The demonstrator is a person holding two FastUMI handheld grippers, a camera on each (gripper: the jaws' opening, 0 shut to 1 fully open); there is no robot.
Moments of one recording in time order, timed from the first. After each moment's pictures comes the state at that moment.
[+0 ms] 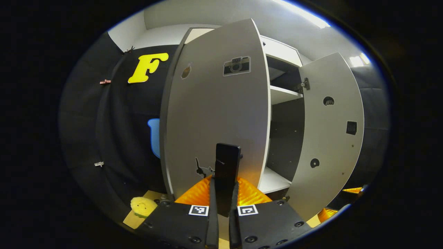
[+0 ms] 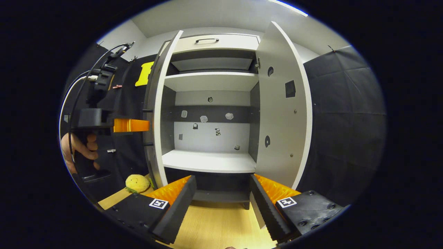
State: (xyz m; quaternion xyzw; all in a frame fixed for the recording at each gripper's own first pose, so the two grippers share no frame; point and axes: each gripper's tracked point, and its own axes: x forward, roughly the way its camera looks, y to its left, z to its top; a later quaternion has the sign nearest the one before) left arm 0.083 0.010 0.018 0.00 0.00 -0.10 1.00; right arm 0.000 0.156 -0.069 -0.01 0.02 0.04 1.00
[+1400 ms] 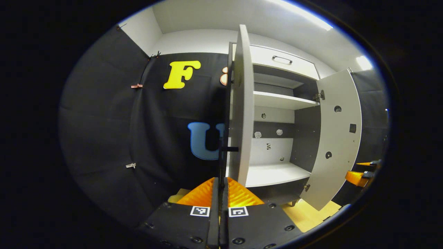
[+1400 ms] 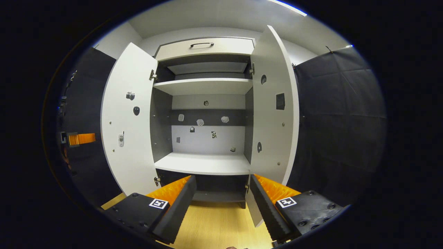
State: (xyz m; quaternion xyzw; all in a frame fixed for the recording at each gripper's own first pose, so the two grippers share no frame) left arm -0.022 0.150 0.027 0.01 -0.02 -0.02 1.00; right arm -0.017 0.132 -0.030 -0.01 0.03 0.04 1.00
